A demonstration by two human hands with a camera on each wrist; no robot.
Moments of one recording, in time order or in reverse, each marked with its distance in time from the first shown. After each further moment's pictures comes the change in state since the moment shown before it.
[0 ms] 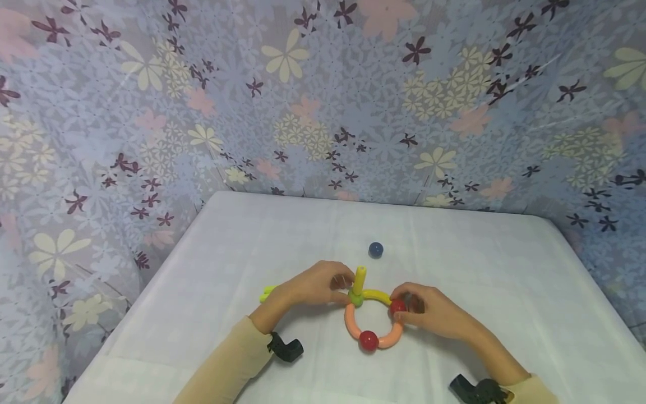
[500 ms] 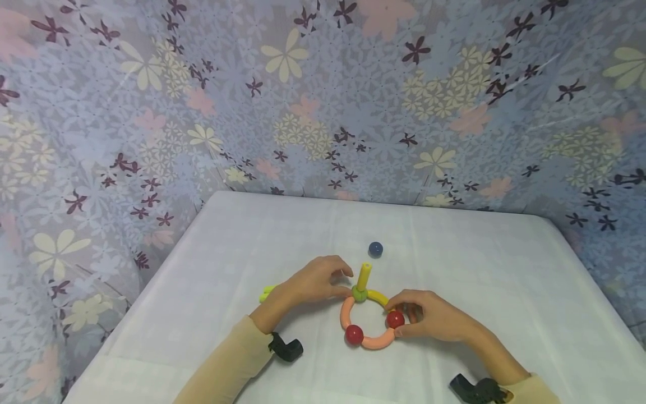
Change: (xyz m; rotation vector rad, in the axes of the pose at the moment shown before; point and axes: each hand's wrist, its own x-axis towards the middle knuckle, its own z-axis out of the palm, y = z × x) left_hand 0.001 -0.004 -0.003 0.166 0.114 0.019; right_hand -0.002 0.002 0.002 0.040 -0.098 -0.127
